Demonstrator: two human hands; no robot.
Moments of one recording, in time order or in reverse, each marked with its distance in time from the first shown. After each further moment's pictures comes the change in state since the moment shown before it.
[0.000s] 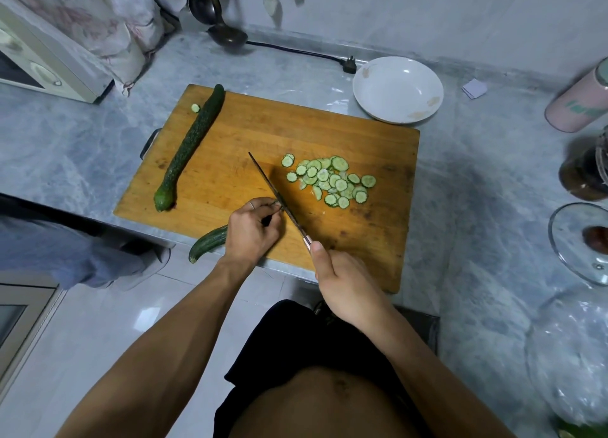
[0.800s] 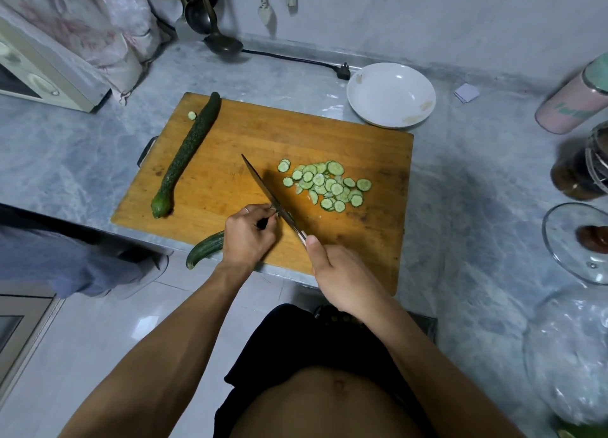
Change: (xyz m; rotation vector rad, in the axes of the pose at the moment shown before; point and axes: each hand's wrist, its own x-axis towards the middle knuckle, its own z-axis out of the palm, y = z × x) left_hand 0.000 0.004 -0.001 -0.004 0.041 -0.019; right_hand 0.014 -0.003 -0.007 0.006 -0.043 0.020
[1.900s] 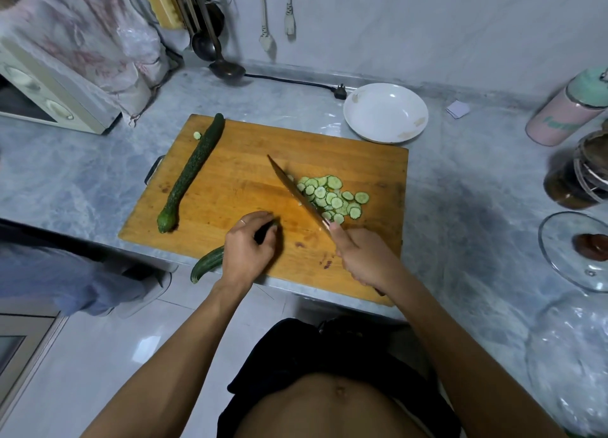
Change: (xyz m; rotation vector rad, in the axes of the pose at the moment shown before) left_hand -0.002 0.011 -0.014 -0.012 -0.016 -0.006; right_hand 0.025 0.020 -0.043 -0.012 0.077 -0.003
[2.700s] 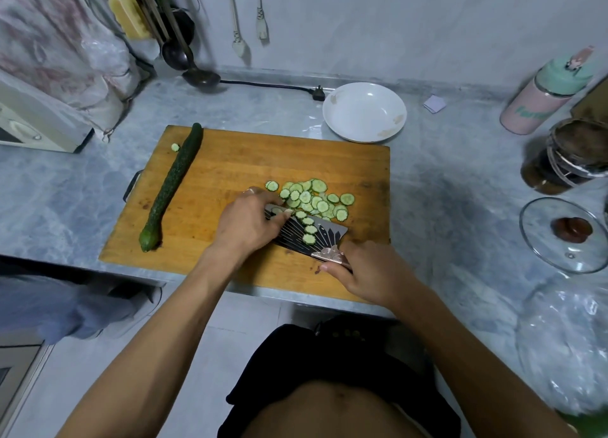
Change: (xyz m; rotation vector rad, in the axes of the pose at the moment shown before) left_hand 0.066 0.057 -0.018 0.281 -0.411 -0.013; right_hand -0.015 0.024 -0.010 -0.636 0.096 -0.277
